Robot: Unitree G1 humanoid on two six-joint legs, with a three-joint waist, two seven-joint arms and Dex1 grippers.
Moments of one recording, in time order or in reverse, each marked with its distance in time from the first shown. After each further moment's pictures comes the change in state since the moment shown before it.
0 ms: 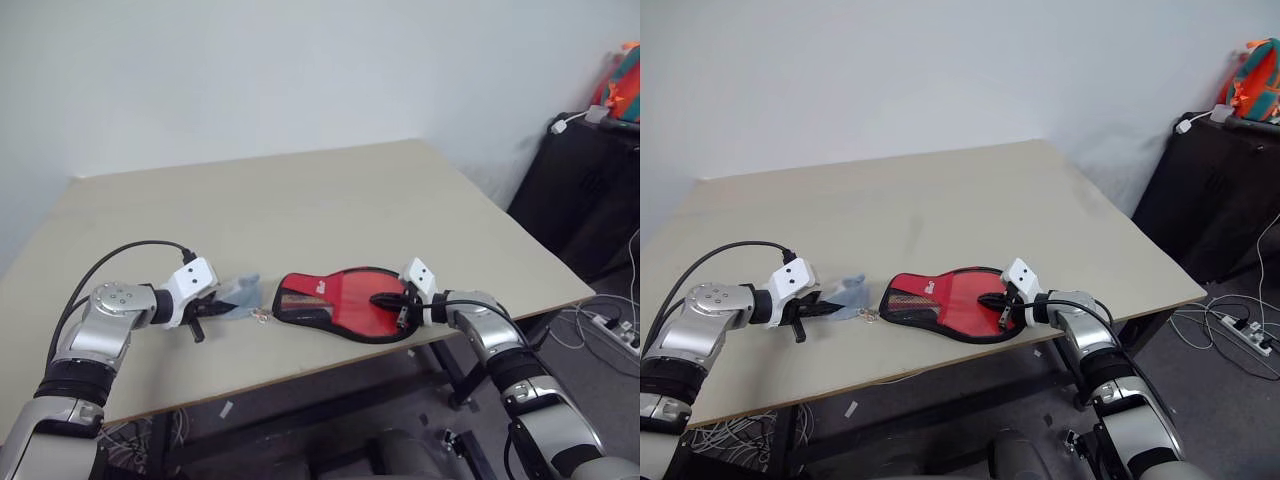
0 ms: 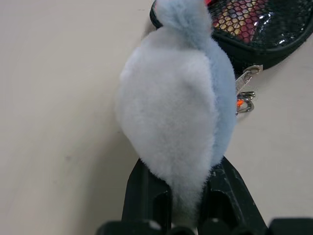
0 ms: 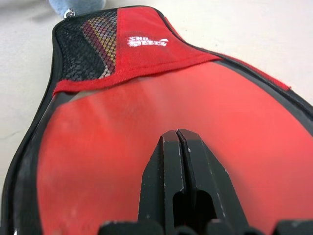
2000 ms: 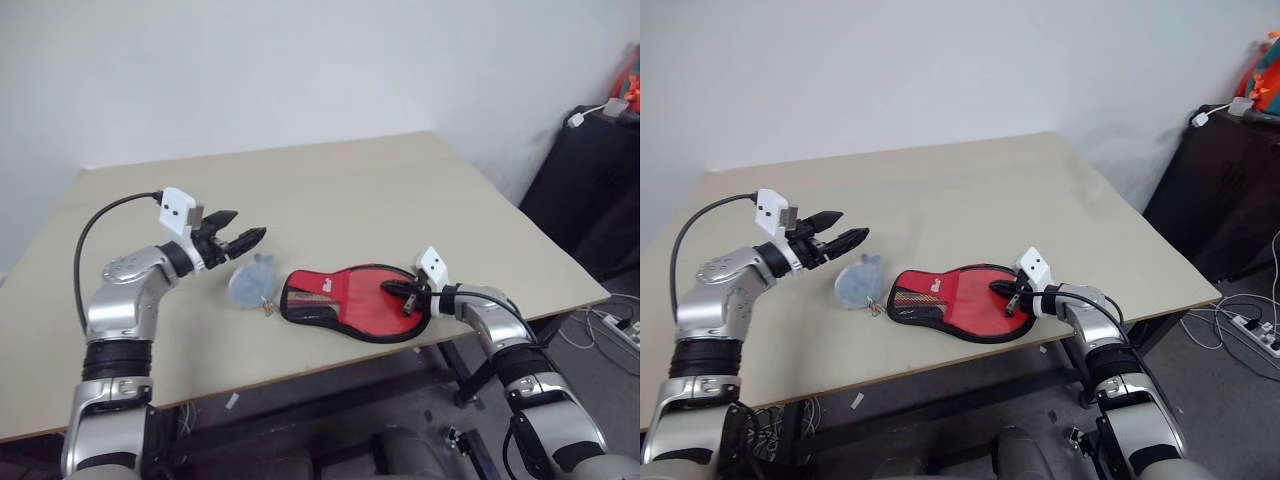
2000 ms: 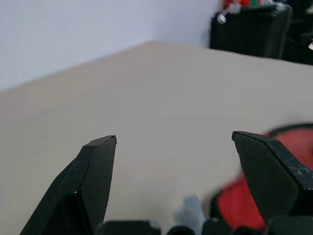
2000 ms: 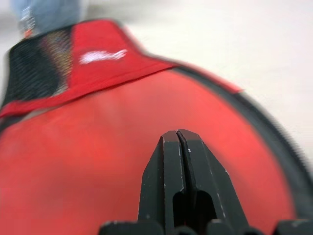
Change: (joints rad) left arm -0.125 -0.316 0.325 -0.177 -0.231 0.230 0.288; right arm -0.028 0.001 -0.114 -0.005 0.028 0.018 -0.104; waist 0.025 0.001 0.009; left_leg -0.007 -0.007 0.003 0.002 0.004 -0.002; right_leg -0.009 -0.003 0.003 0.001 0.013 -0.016
